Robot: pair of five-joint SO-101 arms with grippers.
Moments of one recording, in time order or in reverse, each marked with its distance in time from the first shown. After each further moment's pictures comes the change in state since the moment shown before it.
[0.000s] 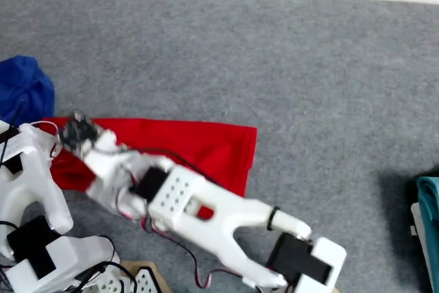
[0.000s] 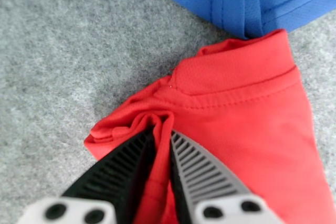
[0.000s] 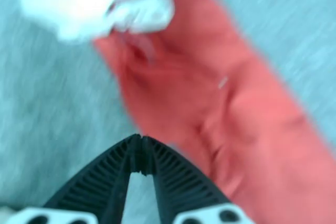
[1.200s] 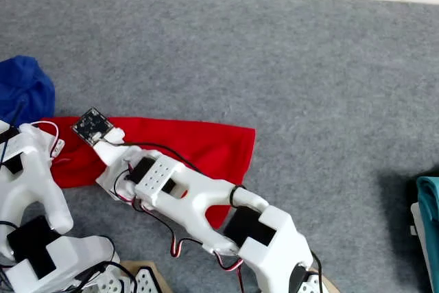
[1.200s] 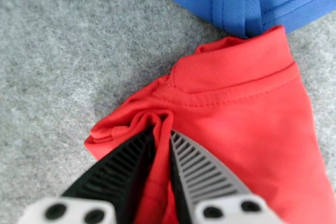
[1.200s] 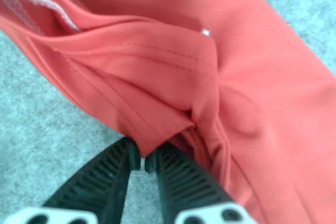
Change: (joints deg) left arm -0.1 0.0 0.0 -0.1 0.0; right arm 5.0 22.3 -11.2 -7.3 -4.5
